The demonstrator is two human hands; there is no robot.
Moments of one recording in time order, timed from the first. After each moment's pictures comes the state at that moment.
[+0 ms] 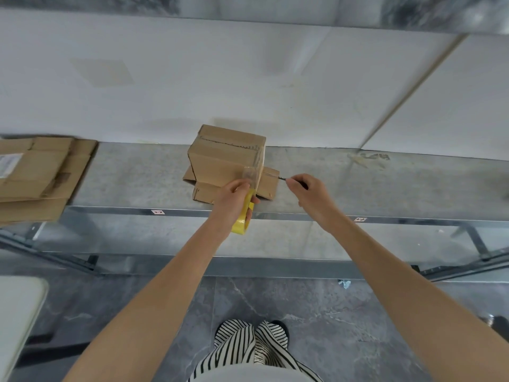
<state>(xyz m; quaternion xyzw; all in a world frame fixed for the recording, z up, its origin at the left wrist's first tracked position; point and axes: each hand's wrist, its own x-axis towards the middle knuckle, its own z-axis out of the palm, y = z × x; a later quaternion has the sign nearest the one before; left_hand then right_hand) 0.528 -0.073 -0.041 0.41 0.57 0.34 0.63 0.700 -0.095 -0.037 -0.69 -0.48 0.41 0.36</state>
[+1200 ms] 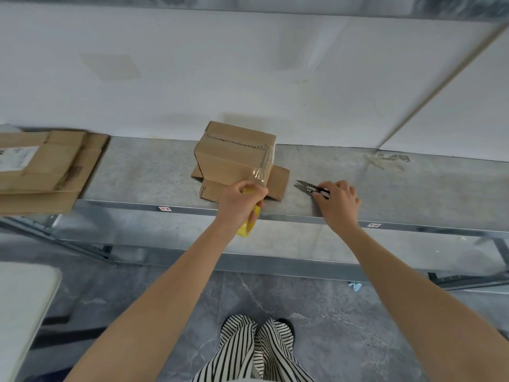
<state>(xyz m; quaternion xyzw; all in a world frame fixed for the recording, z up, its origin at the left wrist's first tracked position) 0.530 -0.073 -0.036 0.45 0.60 0.32 0.57 0.747 -0.077 -0.103 -0.82 -0.53 0.16 0.17</state>
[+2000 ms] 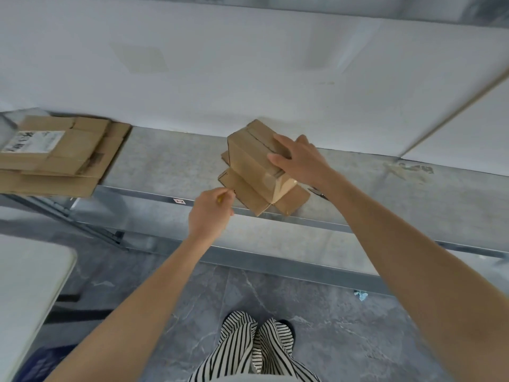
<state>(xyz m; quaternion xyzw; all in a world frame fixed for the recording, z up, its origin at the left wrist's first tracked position) 0.467 -0.079 -0.059 0.54 0.72 0.28 0.34 0.666 -0.002 -0.016 -0.65 -0.70 0.25 0.10</state>
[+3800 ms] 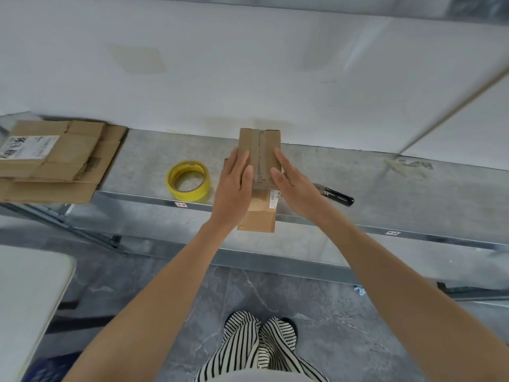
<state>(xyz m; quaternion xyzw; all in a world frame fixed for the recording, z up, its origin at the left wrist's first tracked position) 0.491 -0.047 -0.061 0.65 0.59 0.36 0.30 0.643 -0.048 -0.049 -0.60 -0.65 0.39 0.24</state>
